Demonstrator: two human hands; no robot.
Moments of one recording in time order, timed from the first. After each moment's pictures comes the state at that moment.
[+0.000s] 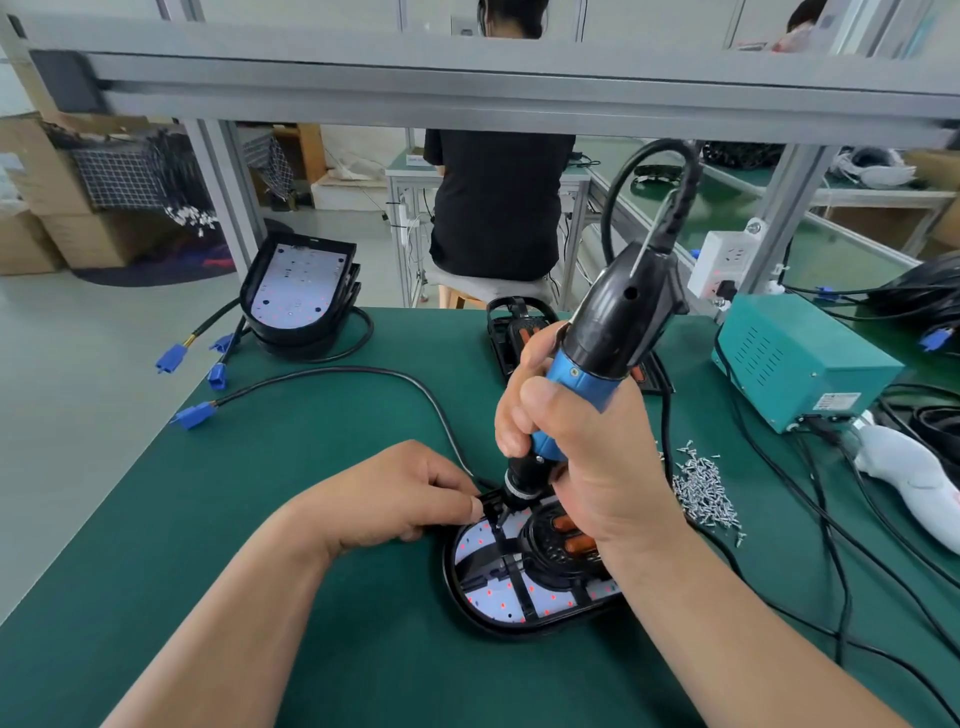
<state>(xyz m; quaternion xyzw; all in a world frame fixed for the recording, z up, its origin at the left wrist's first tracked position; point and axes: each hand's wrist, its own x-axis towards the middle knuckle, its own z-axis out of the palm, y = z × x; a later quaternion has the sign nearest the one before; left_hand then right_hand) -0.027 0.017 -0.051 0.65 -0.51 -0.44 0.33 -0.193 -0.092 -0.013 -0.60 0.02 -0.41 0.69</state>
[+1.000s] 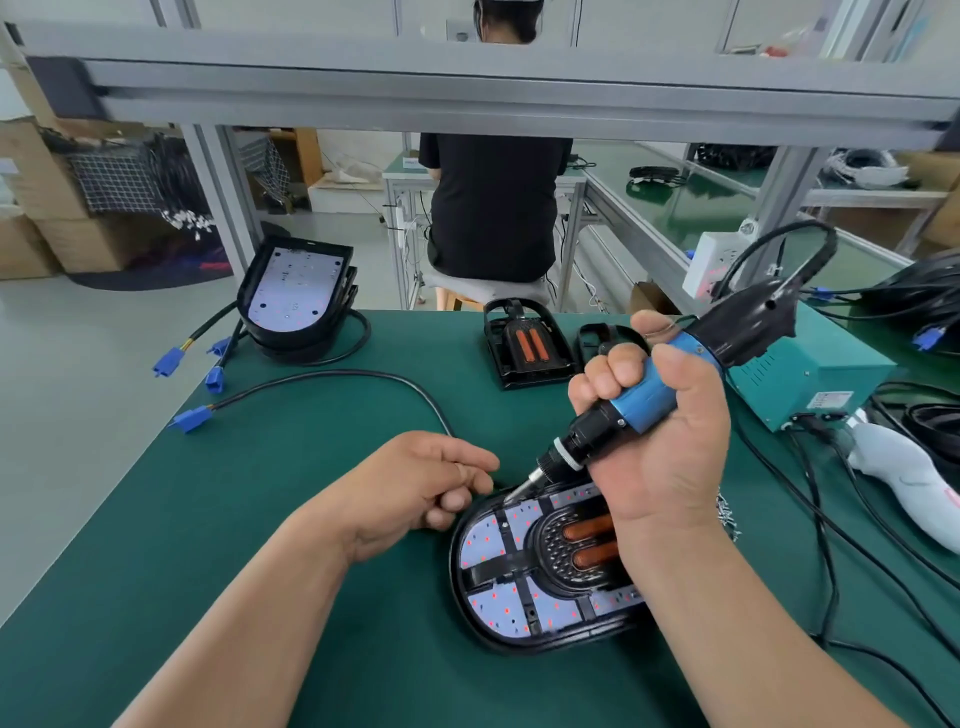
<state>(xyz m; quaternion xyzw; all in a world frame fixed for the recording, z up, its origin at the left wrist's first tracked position) -0.037 -0.003 -0.069 0.59 -0.31 -0.53 0.52 -0.209 -0.123 -0.019 -0.34 -0.01 -0.51 0.79</state>
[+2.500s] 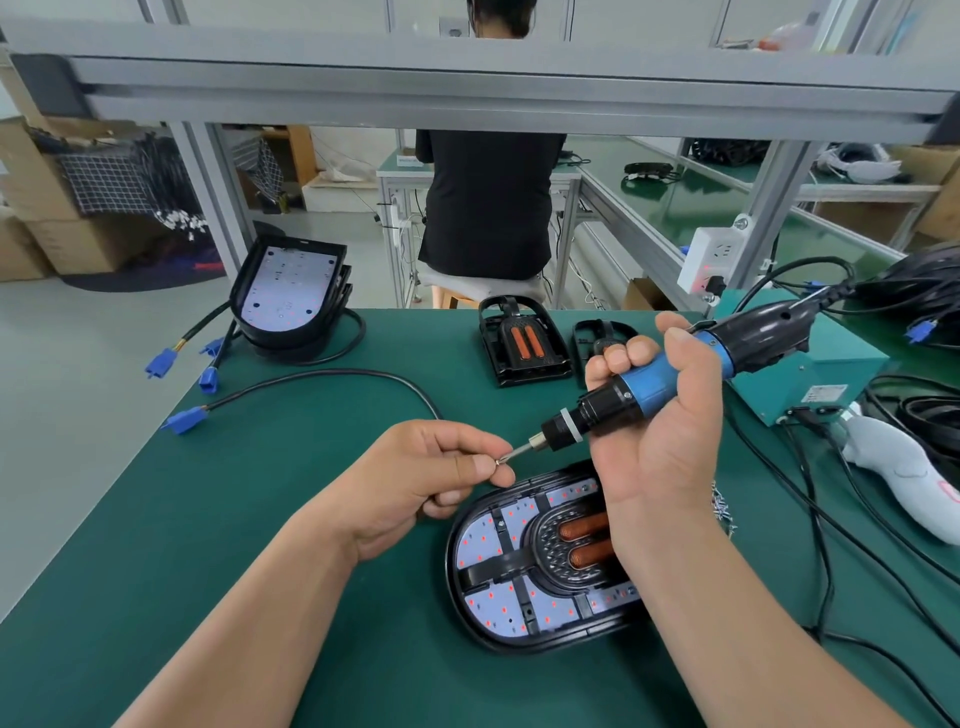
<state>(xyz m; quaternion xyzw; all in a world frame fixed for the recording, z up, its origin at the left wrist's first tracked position) -0.039 -0.002 -0.067 0.51 -0.38 -0.52 0.57 -0.206 -0.136 -0.027 -0.27 0.06 -0.58 0.76</state>
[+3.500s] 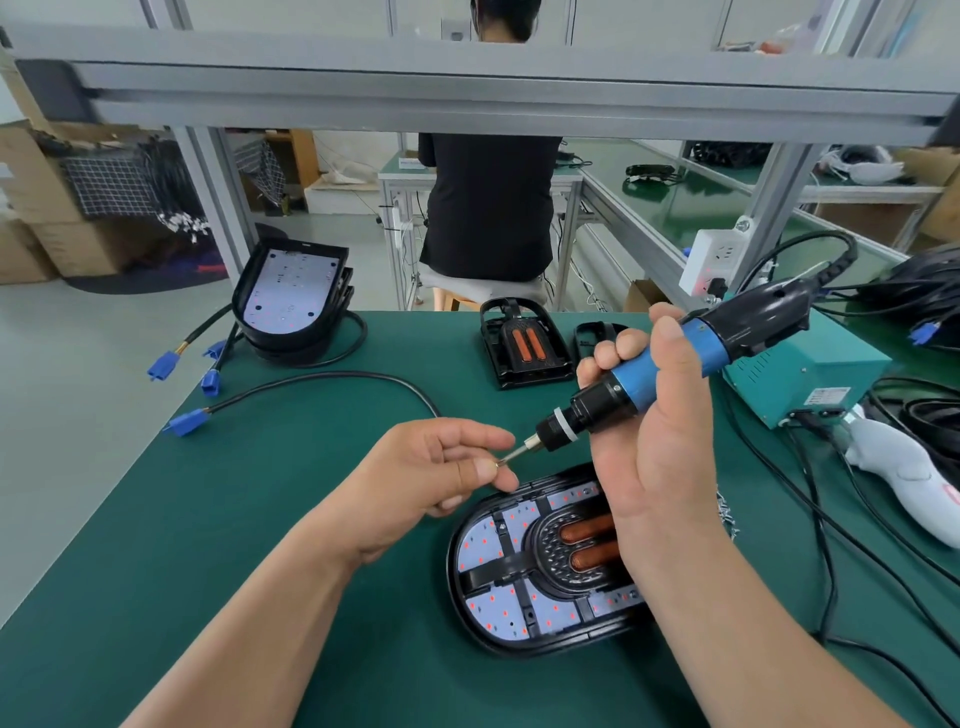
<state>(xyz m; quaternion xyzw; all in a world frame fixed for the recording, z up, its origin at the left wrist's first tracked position) -0.038 0.001 -0.068 0.54 -0.44 -0.46 0.55 -0.208 -0.130 -0.024 -0.36 0.06 -0.57 0.74</state>
